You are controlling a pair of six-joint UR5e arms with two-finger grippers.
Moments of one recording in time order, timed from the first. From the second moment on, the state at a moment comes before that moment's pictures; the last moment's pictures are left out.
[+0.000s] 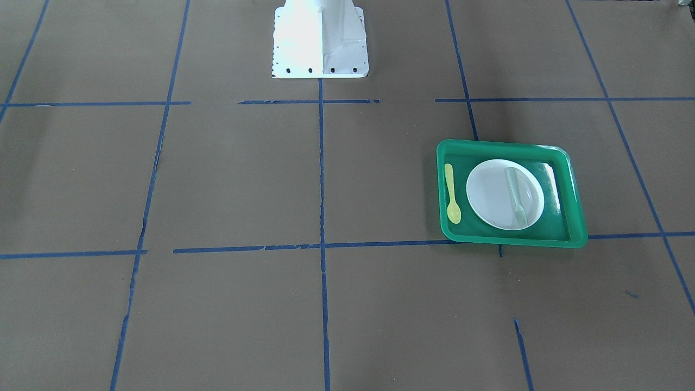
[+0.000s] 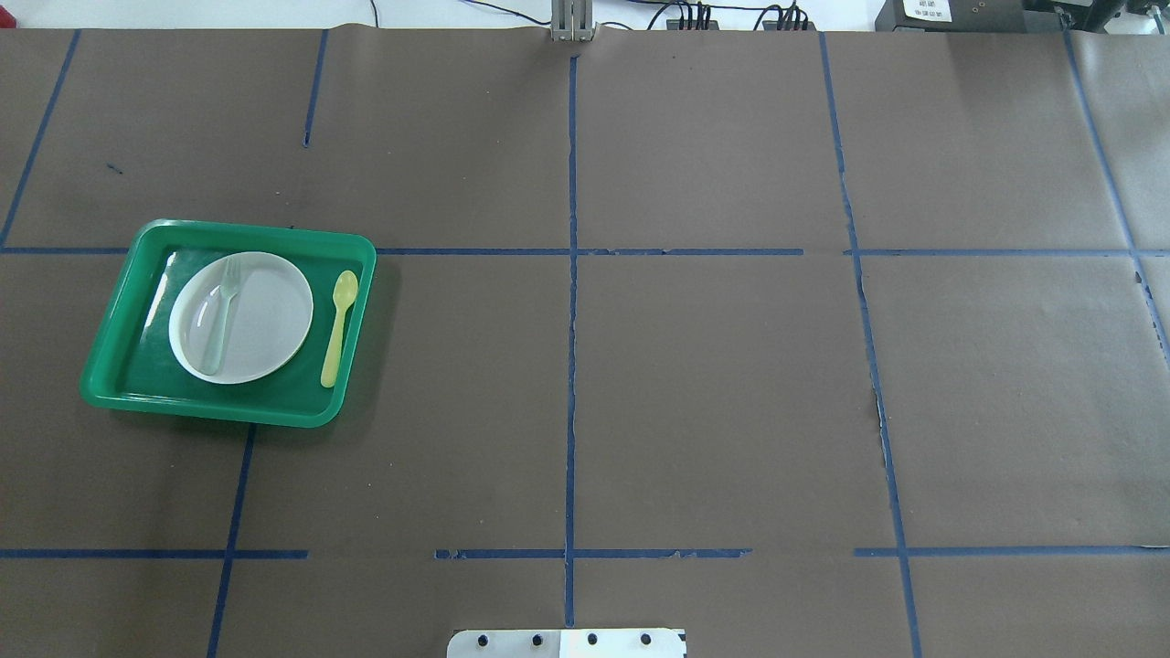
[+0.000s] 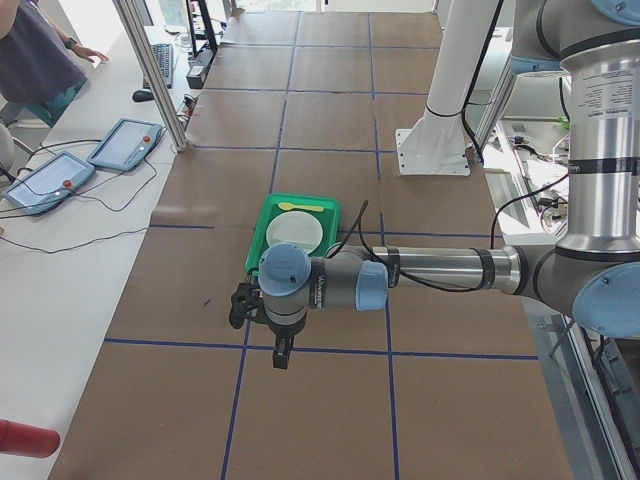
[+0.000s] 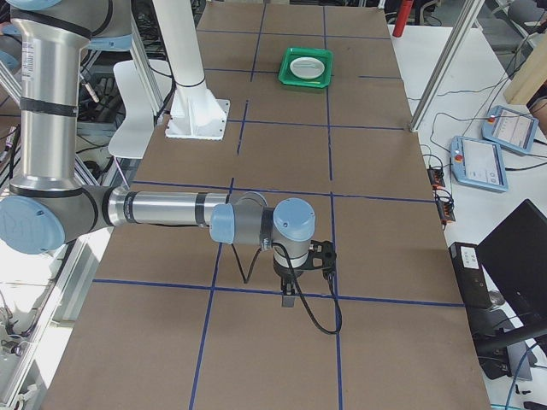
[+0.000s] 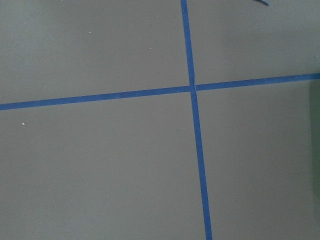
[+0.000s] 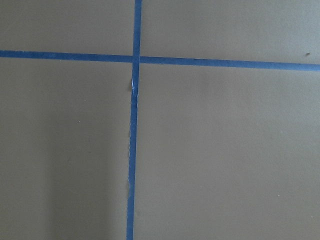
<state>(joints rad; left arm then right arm) -1.63 -1.47 -1.67 -1.62 -2.37 0.11 1.60 -1.70 1.73 -1.63 2.29 -0.06</state>
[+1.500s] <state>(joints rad) -1.13 -1.61 -1.89 -1.79 -2.25 -0.65 1.60 -1.70 1.73 -1.63 2.29 -0.06</state>
